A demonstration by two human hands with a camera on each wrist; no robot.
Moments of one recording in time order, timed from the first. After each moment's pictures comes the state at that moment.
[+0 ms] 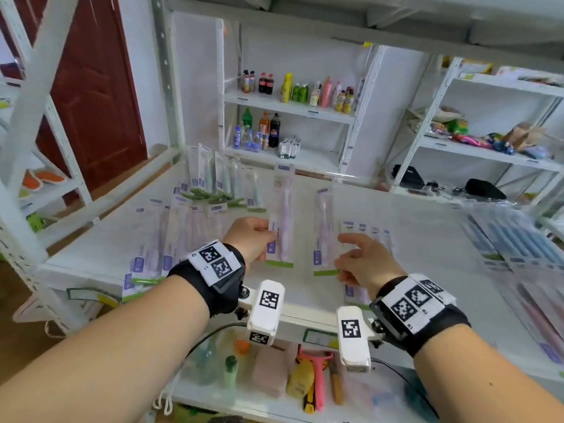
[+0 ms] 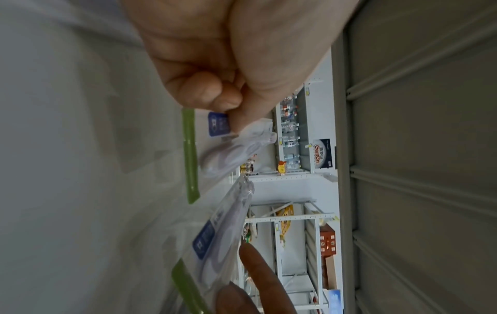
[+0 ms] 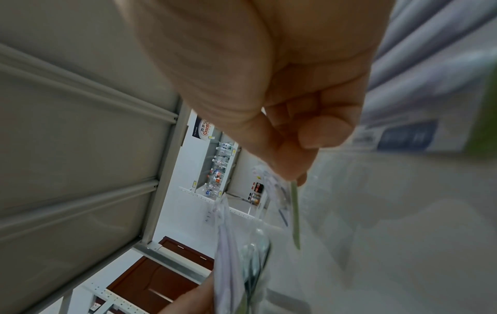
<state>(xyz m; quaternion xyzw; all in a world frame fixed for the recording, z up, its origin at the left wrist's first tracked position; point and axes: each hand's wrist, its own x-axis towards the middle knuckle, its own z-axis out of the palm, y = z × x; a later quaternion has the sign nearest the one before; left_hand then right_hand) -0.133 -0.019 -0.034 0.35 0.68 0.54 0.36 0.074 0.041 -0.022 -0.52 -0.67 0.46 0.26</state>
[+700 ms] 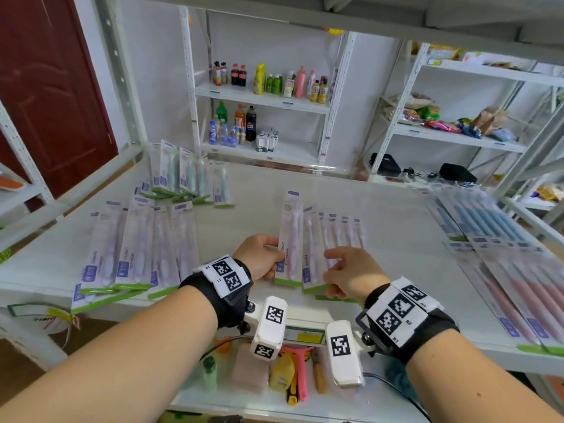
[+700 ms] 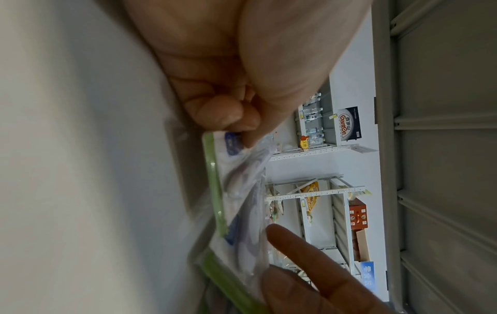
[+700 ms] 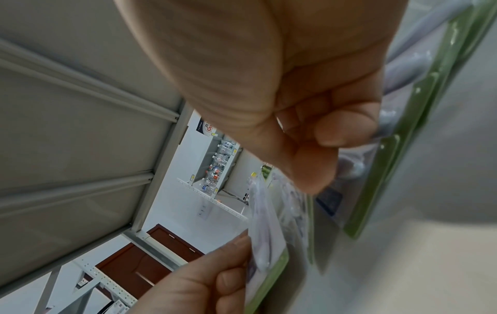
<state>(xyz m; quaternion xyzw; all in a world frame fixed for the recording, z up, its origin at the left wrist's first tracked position) -0.068 0.011 -0.062 0.38 0.66 0.46 0.46 0.113 0.039 -0.030 -0.57 -0.68 0.43 0.17</state>
